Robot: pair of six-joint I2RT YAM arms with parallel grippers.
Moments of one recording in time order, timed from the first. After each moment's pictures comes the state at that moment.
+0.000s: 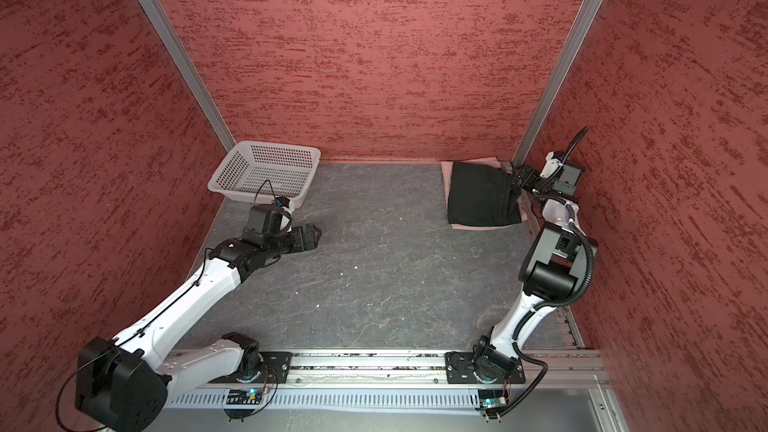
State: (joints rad) left arm -0.33 1.10 0.82 -0.50 0.03 -0.44; right arm -0.52 1.90 1.46 -0.08 -0.50 0.26
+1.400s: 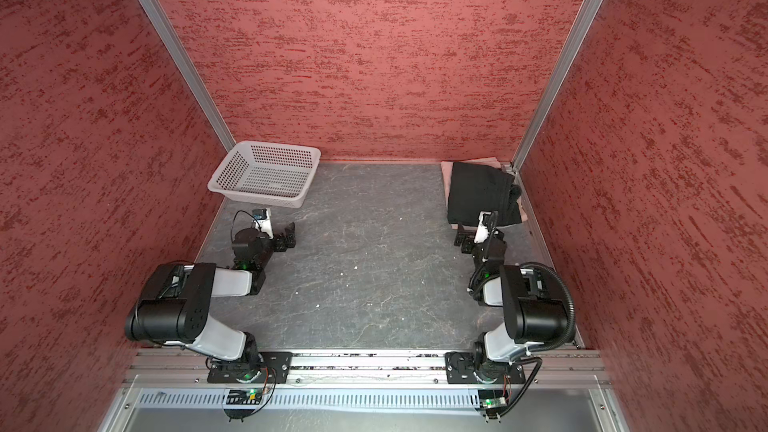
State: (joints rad) left arm 0.03 1.54 0.36 0.85 0.04 -0.08; right arm -0.07 1.54 0.26 1.10 -0.04 0.08
